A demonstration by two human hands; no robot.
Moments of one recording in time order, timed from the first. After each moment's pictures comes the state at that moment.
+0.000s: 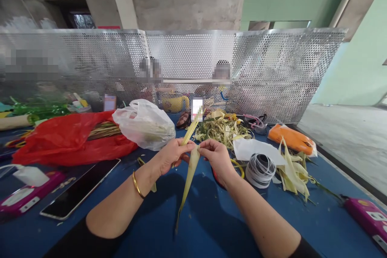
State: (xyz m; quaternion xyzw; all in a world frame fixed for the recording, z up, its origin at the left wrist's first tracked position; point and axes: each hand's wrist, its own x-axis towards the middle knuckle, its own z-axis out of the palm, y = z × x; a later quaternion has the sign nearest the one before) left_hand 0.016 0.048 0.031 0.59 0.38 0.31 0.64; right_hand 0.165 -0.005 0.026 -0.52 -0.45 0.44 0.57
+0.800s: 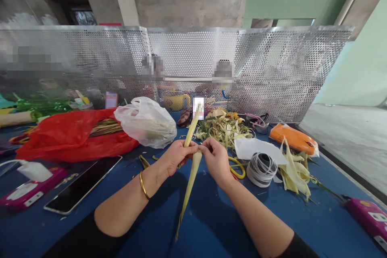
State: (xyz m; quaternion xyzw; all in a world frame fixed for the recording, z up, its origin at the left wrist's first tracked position) left_hand 0.029 0.042 0.023 0.55 0.41 0.35 0.64; right_hand 0.163 -0.002 0.006 -0.56 -0.56 0.25 0.56
